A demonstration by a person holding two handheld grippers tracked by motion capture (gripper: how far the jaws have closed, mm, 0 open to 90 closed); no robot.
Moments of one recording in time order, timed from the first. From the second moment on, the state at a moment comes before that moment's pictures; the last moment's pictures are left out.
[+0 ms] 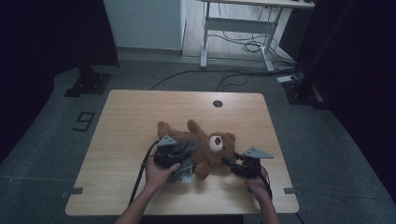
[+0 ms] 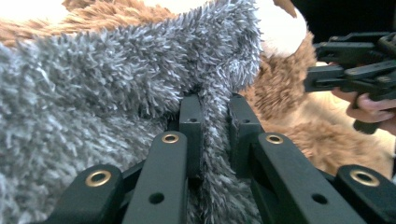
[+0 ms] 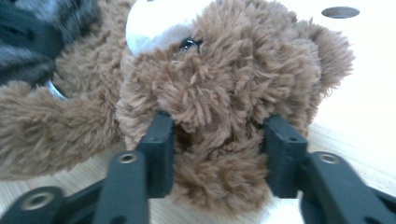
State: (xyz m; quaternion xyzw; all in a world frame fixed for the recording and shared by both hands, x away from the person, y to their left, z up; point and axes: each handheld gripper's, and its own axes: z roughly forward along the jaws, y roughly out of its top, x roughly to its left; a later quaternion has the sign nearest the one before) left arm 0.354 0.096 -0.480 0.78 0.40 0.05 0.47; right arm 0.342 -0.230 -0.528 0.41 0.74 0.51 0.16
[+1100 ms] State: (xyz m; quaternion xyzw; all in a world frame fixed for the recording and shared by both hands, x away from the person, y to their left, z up) left arm 0.380 0.144 -0.504 0.77 0.48 0.08 0.42; right arm 0.341 -0.234 -0.539 0.41 0.74 0.52 0.15
